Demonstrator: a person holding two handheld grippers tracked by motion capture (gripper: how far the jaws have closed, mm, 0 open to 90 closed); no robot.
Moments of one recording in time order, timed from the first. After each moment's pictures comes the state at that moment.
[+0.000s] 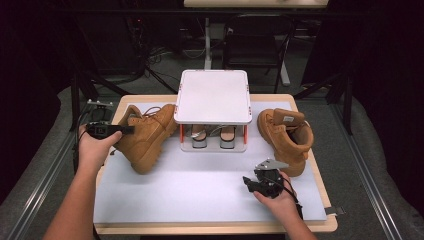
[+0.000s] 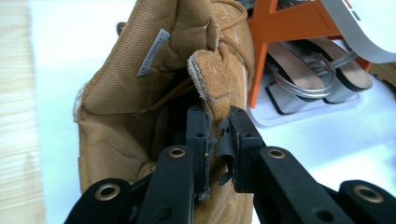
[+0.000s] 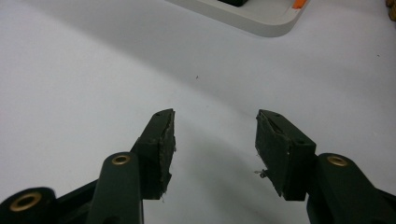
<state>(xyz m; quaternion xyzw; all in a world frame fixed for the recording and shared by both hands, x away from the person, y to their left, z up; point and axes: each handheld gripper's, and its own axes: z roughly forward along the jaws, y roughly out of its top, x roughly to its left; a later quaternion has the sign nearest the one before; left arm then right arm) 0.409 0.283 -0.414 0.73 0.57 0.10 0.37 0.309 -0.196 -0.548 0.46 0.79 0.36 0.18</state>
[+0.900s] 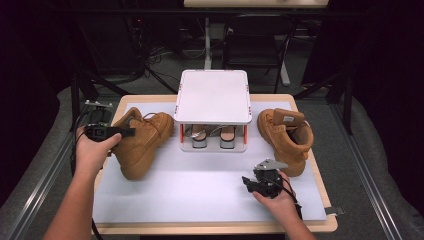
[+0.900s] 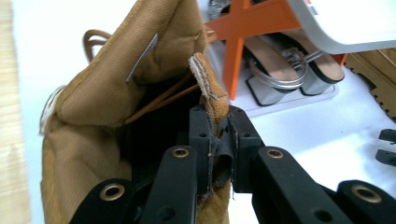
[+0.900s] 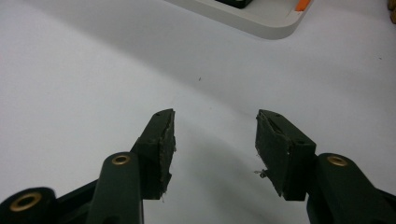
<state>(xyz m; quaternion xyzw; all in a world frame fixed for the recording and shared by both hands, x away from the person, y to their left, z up) 0.396 0.268 -0.402 0.74 0.56 0.09 0.37 0.309 -0.195 -0.548 0.46 0.79 0.36 0.18</state>
